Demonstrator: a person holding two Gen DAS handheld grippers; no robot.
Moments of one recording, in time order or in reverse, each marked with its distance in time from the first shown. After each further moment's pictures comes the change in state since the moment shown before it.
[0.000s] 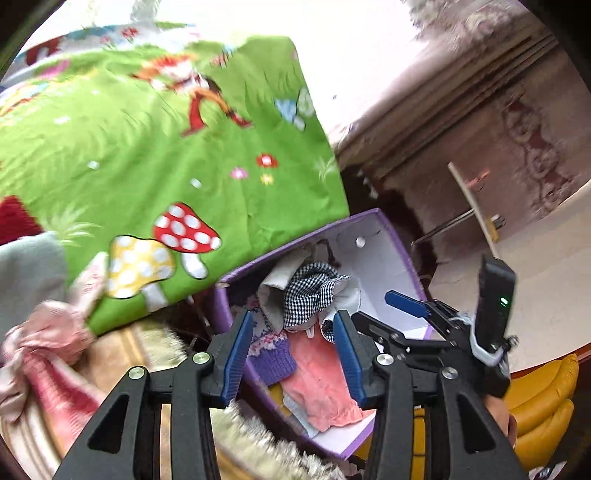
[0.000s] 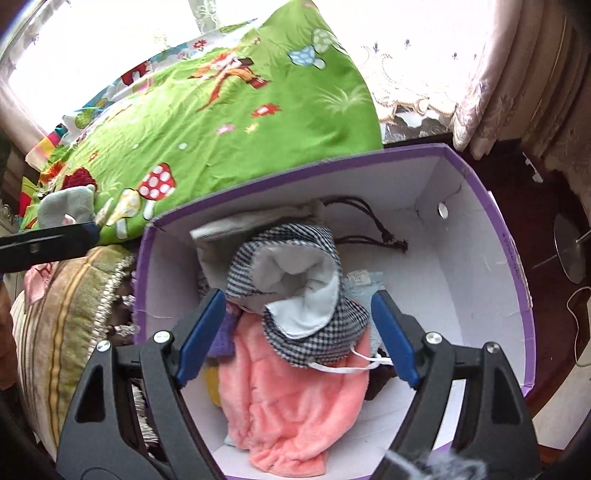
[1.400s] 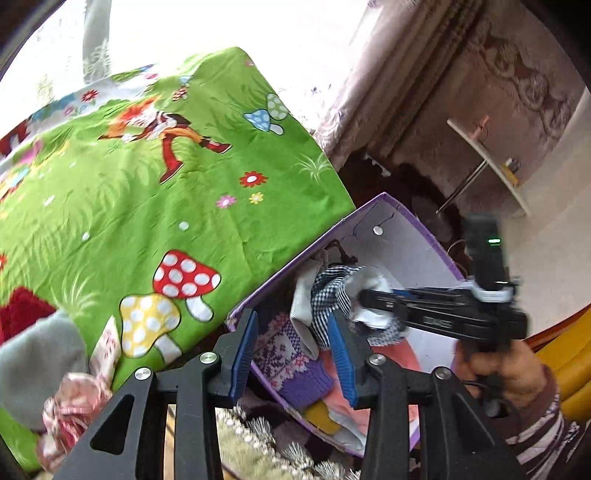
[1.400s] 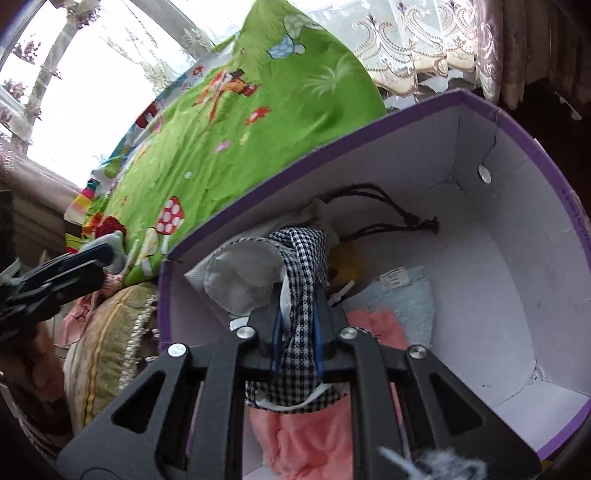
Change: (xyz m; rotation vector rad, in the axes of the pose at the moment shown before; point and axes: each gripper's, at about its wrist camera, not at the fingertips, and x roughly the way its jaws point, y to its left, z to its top) left arm 0.033 -0.040 -0.001 0.249 0.022 0.148; right arm 0.055 -0.046 0.002 0.210 0.026 0.259
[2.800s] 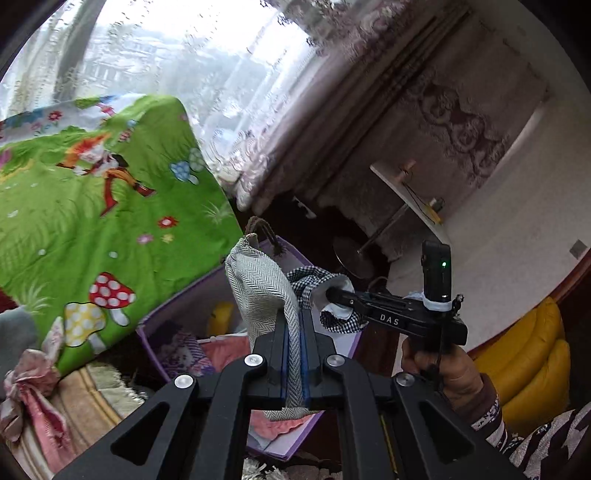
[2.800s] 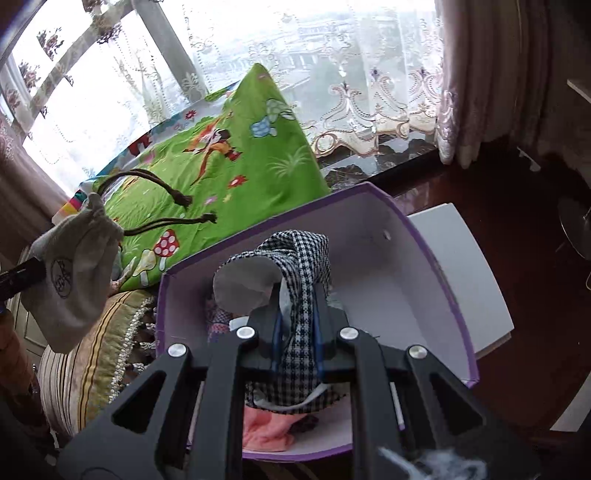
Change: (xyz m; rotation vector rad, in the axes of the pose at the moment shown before) left arm -0.055 -0.056 0.001 0.007 -0.127 -0.312; right arm -0.124 -0.013 -0.014 -0.073 -0.213 -0.144
